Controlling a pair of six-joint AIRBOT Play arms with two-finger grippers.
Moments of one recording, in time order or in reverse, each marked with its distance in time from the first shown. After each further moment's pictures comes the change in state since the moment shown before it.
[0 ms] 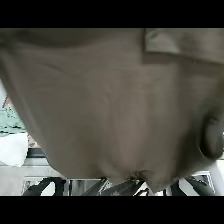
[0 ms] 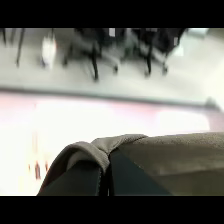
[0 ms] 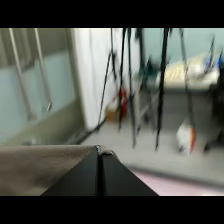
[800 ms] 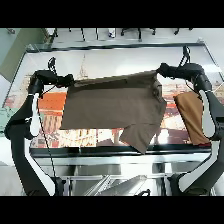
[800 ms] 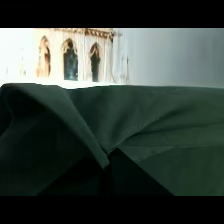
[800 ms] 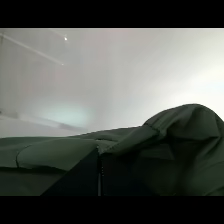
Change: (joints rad) left arm -0.123 -1.115 0.354 0.032 -0.071 0.028; right arm 0.145 -0.885 -0.093 0.021 0.250 0.017
